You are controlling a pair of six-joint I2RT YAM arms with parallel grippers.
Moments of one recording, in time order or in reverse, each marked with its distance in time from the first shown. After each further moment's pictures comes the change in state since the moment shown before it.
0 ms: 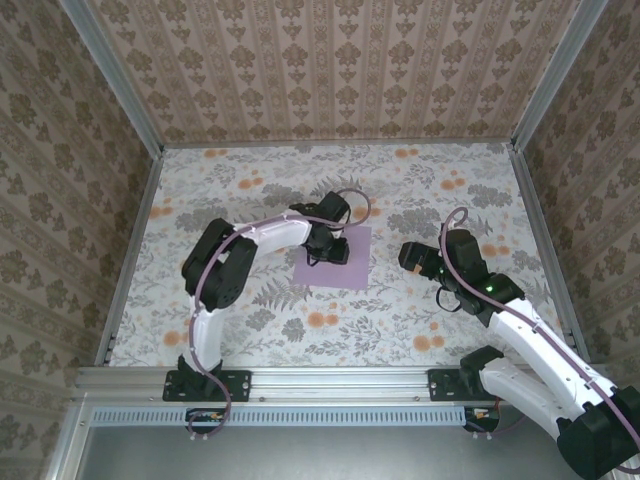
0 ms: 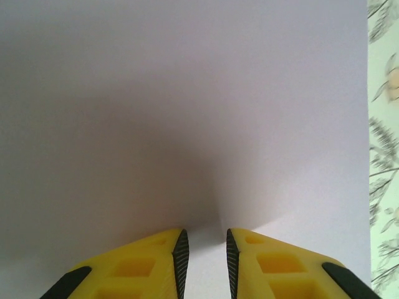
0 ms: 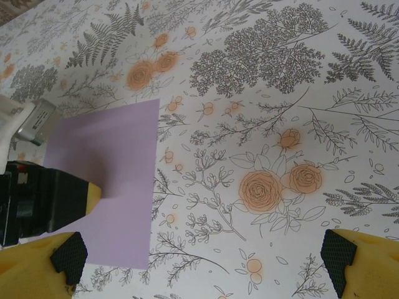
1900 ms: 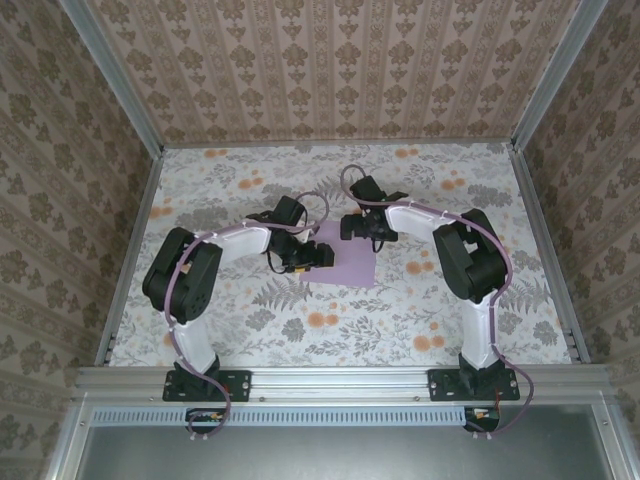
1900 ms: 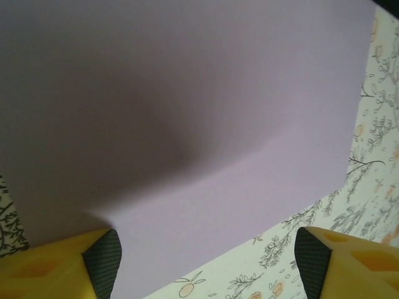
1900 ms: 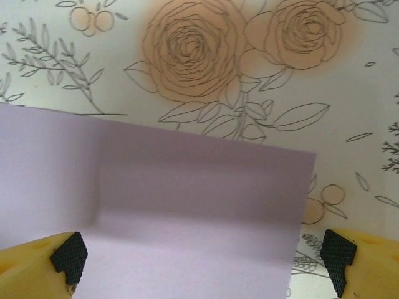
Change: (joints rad) left arm 0.183 -0.235 -0.356 0.151 0.299 -0.037; right arm 0.092 1.182 0.771 -0.037 -0.046 -0.135
